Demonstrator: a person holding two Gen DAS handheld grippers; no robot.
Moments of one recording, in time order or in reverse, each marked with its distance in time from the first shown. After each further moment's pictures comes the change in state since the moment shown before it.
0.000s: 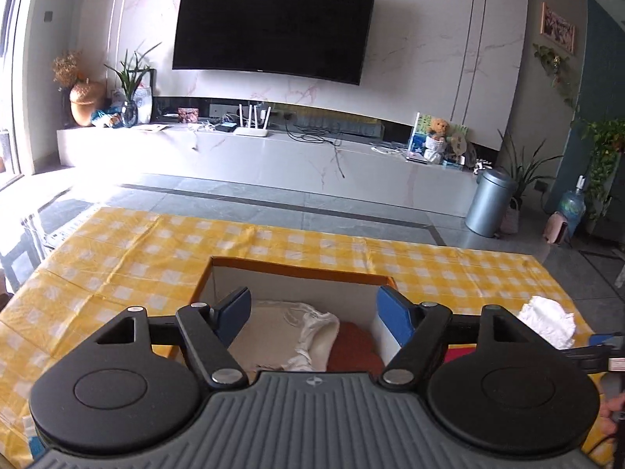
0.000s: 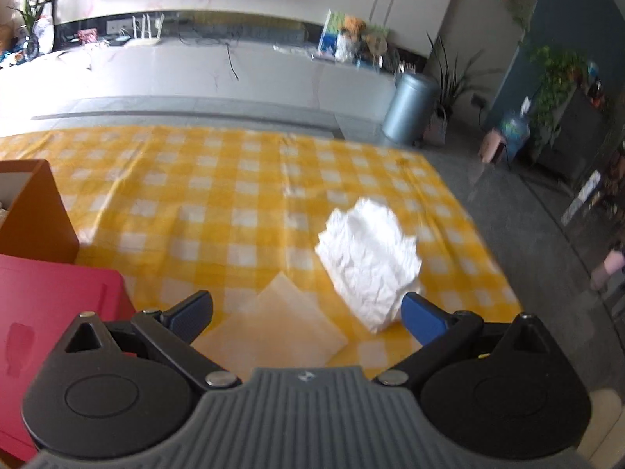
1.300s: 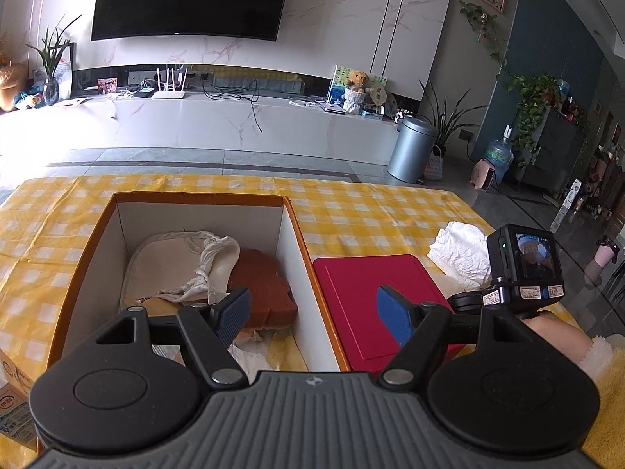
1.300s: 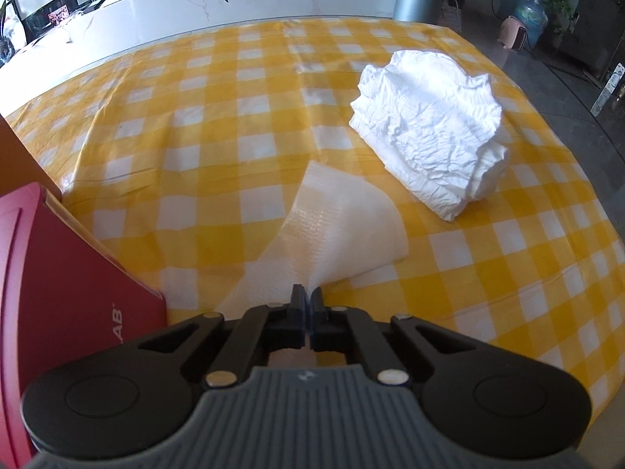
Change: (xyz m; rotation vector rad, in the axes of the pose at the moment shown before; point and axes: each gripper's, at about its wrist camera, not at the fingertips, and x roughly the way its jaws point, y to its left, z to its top) left arm -0.008 -0.035 -0.052 0.098 0.115 -0.206; right arm 0.057 0.011 -0.032 0.141 0.234 0.116
